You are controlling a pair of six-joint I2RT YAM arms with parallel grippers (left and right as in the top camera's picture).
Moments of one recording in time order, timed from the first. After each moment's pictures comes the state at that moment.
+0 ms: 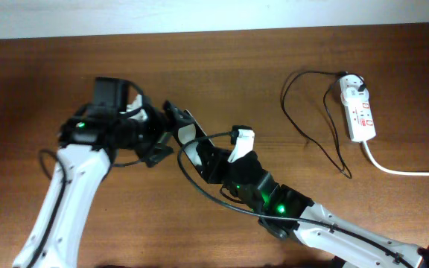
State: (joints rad) left arm -0.12 1.43 1.25 -0.92 0.67 -0.85; right arm 0.86 1.32 0.68 0.29 0.14 1.01
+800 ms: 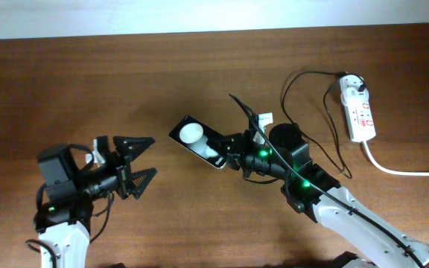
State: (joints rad) left arm 0.28 1.03 0.63 -0.41 1.09 -1.11; right arm 0.54 1.30 0.68 0.29 -0.53 1.45
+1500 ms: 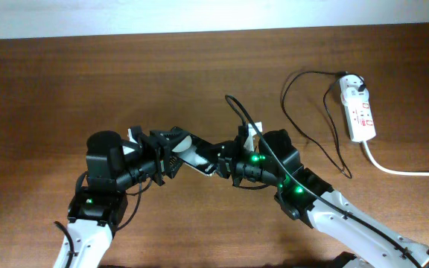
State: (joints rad) left arm -0.14 1.05 0.63 -0.06 0.72 -1.64; right arm 0.63 1.30 0.68 0.32 -0.51 1.65
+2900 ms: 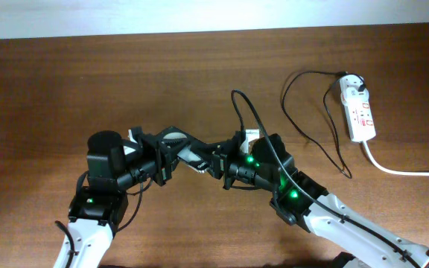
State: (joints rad) left arm -0.14 1.05 0.62 -0.06 0.72 -1.66; right arm 0.70 1.30 0.68 0.35 -0.39 1.88
